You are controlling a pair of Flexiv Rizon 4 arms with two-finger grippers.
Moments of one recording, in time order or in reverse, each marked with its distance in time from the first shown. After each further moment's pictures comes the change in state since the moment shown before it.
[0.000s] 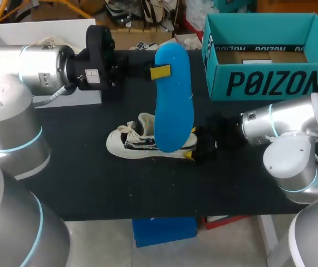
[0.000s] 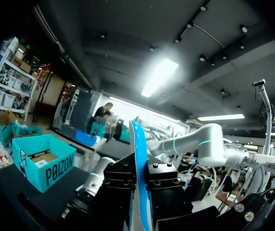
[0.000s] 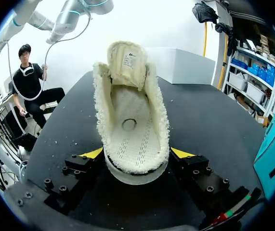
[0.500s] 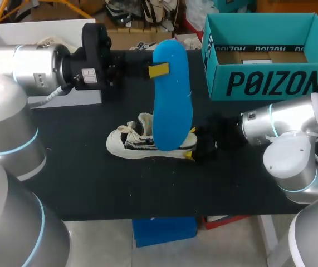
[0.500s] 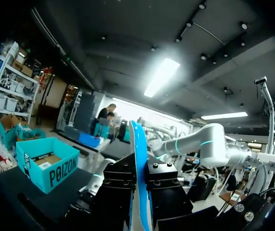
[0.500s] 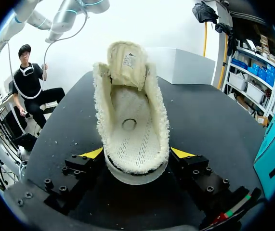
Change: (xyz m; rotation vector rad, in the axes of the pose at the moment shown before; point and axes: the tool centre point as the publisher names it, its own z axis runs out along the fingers) left arm 0.005 -0.004 -0.003 0.000 -0.035 0.020; right arm 0.000 0.000 0.000 0.000 0.000 0.000
